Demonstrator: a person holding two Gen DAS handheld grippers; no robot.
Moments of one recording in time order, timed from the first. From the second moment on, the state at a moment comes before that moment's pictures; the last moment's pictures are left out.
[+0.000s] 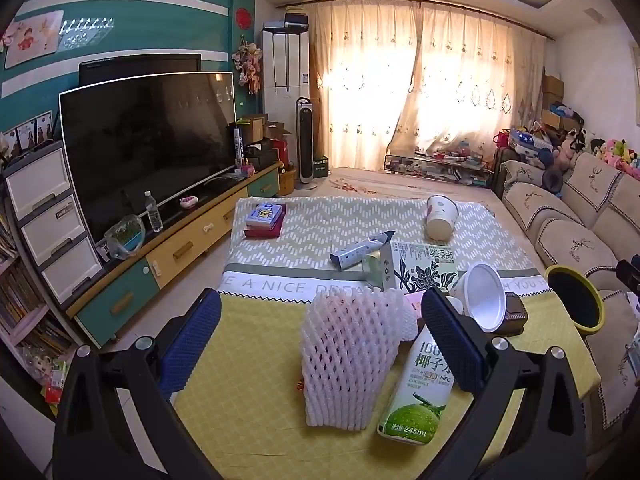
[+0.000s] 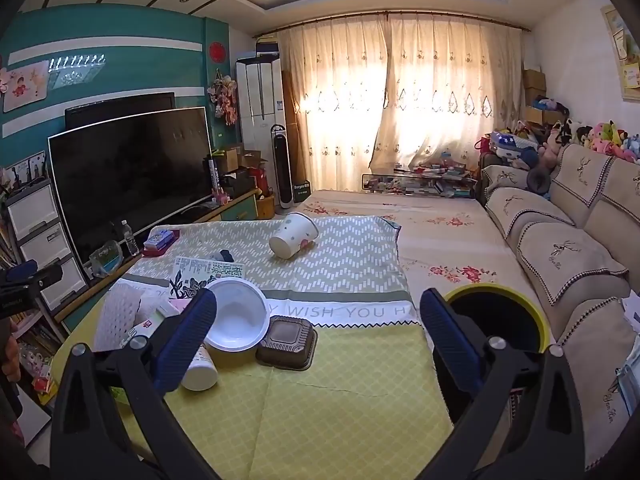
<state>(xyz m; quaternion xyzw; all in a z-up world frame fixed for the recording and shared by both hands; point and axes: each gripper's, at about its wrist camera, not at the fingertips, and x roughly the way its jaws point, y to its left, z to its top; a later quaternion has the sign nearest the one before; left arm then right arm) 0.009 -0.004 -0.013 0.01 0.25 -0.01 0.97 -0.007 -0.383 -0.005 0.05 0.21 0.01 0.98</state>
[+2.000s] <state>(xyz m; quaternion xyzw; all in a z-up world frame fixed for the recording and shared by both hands) 0.005 -0.012 -0.010 0.02 0.25 -0.01 0.97 0.007 -0.380 -0.022 0.06 0.23 0.01 0.97</state>
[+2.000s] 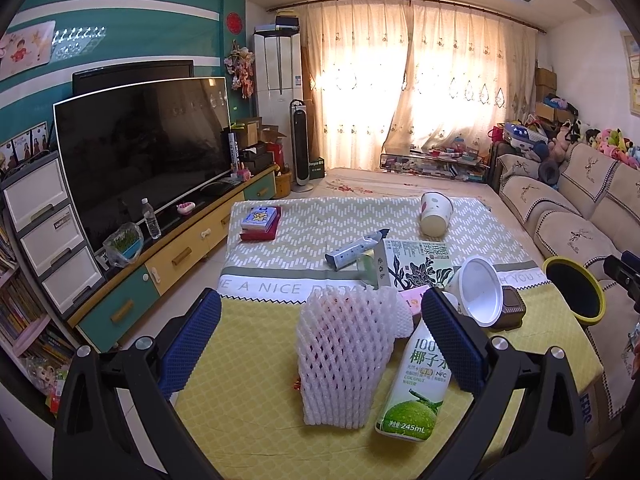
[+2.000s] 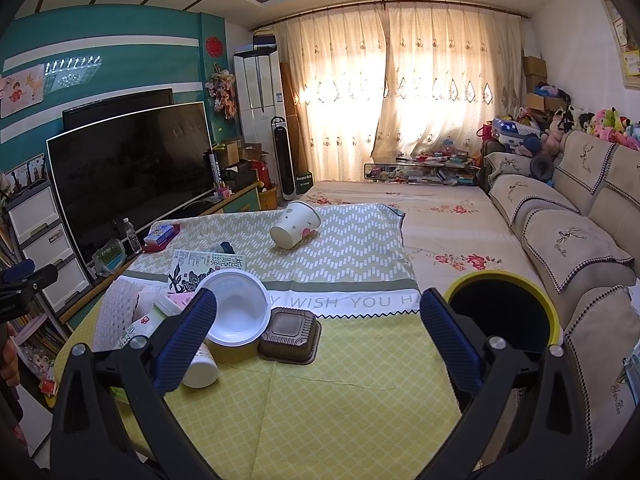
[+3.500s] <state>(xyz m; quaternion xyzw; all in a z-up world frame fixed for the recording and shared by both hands) 0.022 -0.008 -0.026 0.02 0.27 -0.03 0.96 0.123 -0.333 -0.084 0.06 0.34 0.12 0.93</state>
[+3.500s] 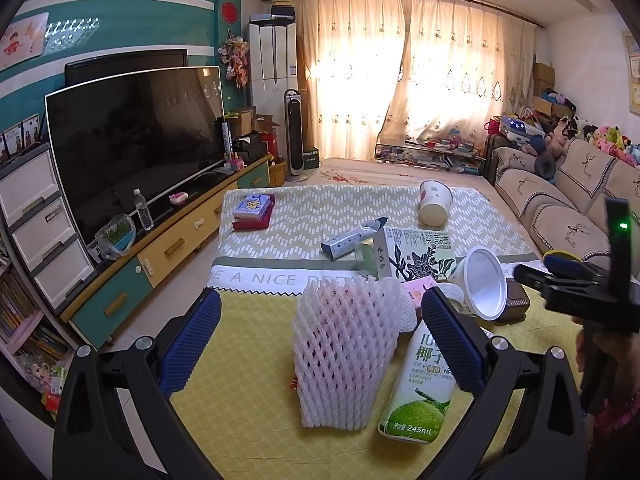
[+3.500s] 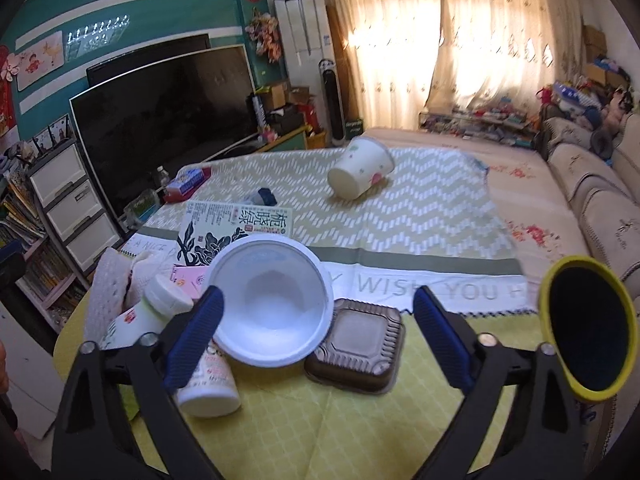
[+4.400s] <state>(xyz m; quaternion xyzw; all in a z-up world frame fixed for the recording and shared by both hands) 0.038 -0.014 -0.039 0.02 0.28 -0.05 0.96 0.148 -0.374 -0.083 0.13 0.33 0.13 0.92</state>
